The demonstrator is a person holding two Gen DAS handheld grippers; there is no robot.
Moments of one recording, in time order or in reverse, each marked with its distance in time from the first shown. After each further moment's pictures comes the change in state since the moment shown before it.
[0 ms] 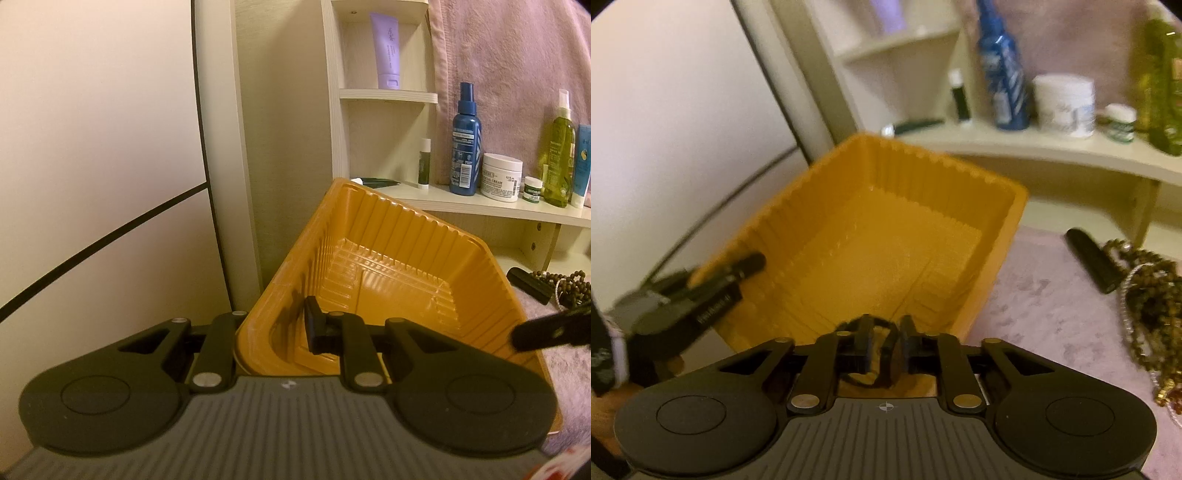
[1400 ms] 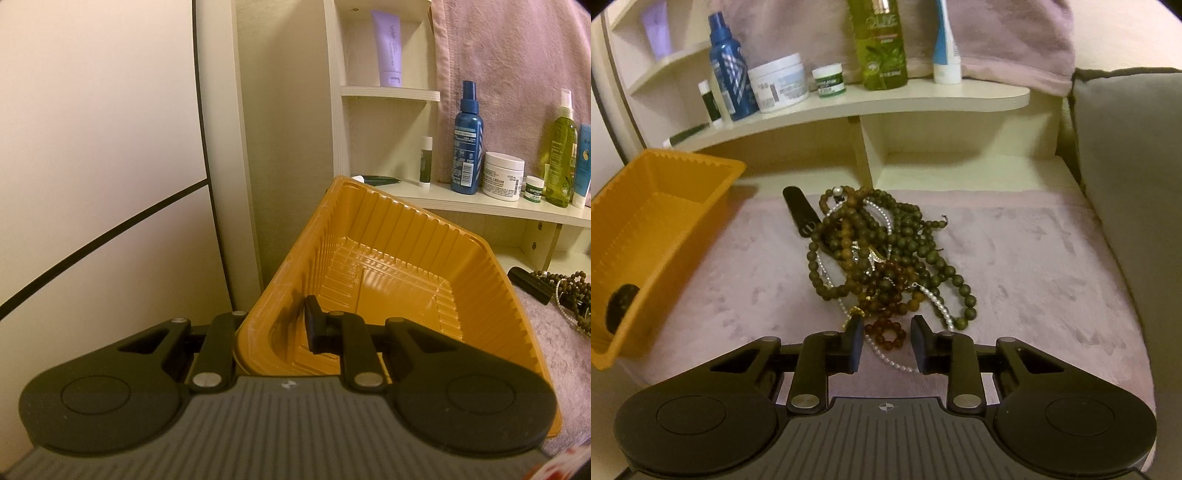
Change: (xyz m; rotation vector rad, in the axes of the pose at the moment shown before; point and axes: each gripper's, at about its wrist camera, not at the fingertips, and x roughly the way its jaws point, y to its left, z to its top) left arm 0.001 0.001 0.001 -0.003 0.010 -0.001; right arm -0.055 -0.145 -0.050 0.115 -0.006 -0.415
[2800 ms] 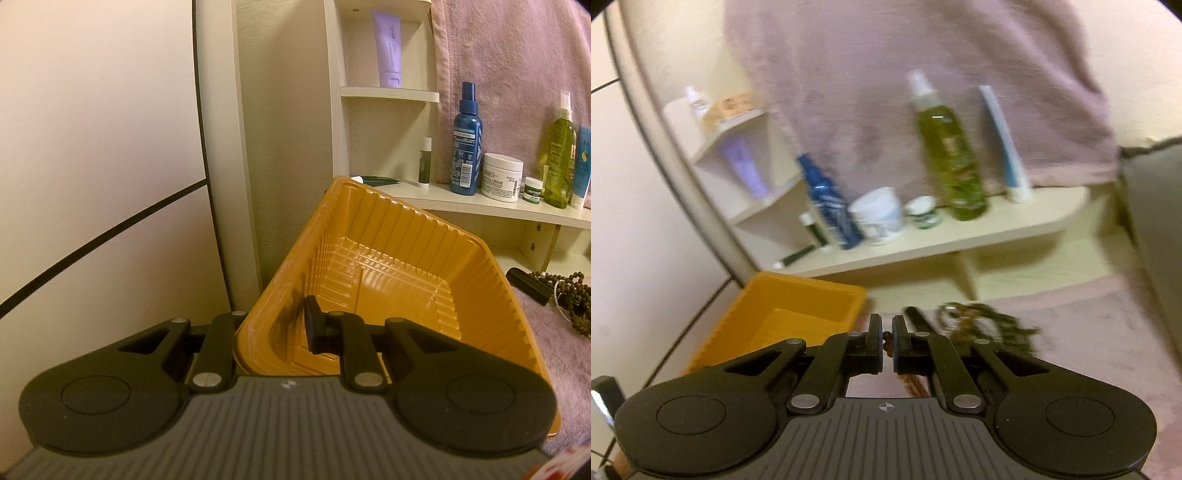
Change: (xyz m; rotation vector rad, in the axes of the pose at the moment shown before) left arm 0.000 0.001 0.001 -0.003 0.003 -0.006; right arm -0.082 0.025 0.062 0.123 -0.209 0.370
